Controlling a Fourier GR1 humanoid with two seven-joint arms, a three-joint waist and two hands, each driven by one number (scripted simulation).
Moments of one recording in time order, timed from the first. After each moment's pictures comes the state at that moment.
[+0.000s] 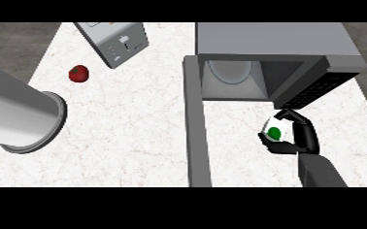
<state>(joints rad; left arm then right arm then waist) 0.39 0.03 0.67 -2.31 0.62 -0.52 0.19 -0.40 -0.20 -0.30 -0.41 0.15 0.02 -1.07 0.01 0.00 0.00</state>
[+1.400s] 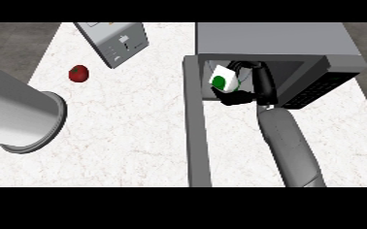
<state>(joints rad) 0.37 0.06 0.74 -2.25 0.66 -0.57 0.19 -0.57 -0.03 -0.06 -0.93 0.24 -0.19 -0.50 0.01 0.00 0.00</state>
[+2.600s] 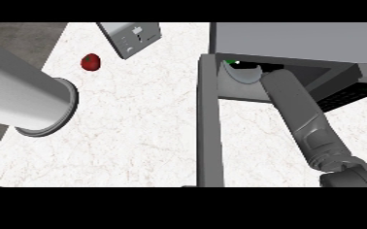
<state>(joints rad) 0.27 0.09 0.71 -2.14 0.62 -0.61 0.17 -1.02 -0.16 -0.18 -0.26 0.40 -0.62 -0.61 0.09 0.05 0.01</state>
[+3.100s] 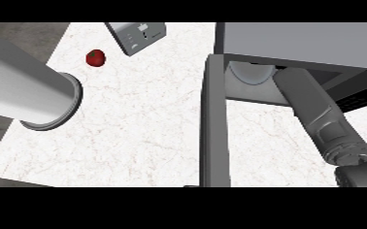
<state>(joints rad) 0.23 0.09 0.68 -2.12 0.58 -0.61 0.17 -1.06 -0.24 -0.16 -0.14 0.47 -0.78 -0.55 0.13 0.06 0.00</state>
